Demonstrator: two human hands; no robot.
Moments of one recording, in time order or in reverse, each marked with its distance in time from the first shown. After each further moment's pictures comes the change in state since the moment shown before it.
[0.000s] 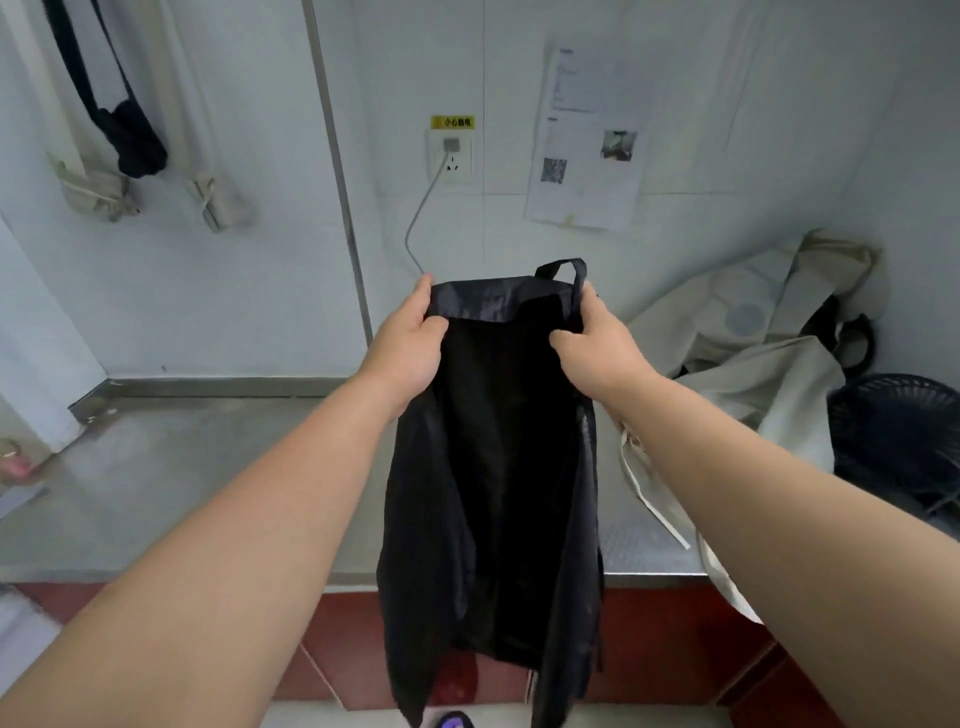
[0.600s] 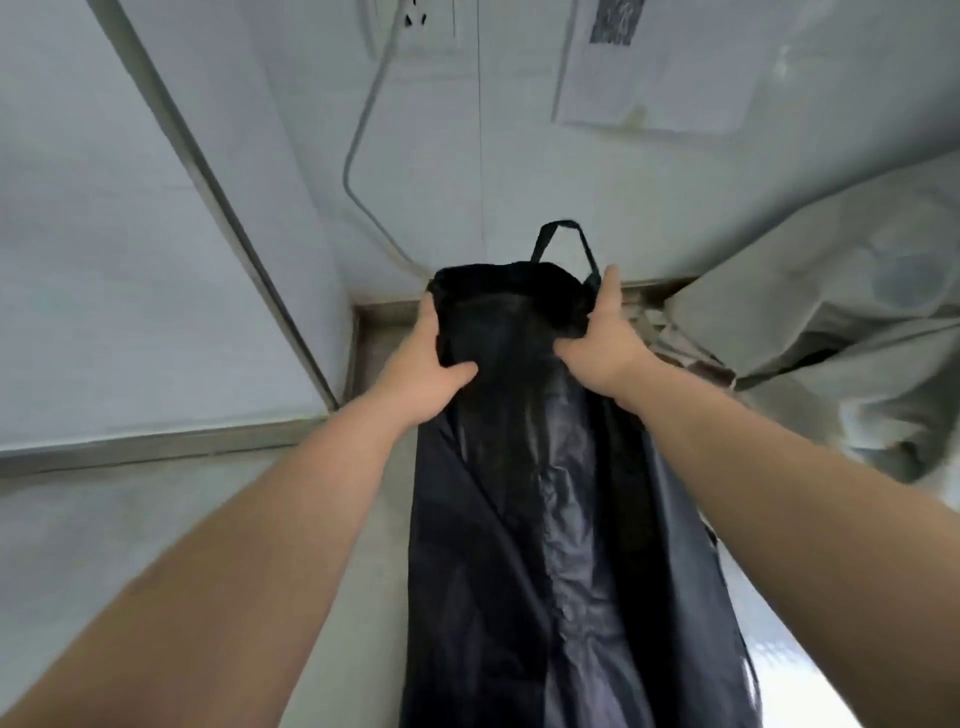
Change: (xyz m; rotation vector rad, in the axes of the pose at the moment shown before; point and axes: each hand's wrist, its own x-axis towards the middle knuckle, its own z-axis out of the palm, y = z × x) left_hand 0.273 -0.156 0.034 0.158 -0.384 -0.176; right_hand 0.271 0.126 0.091 -0.149 -0.022 0.383
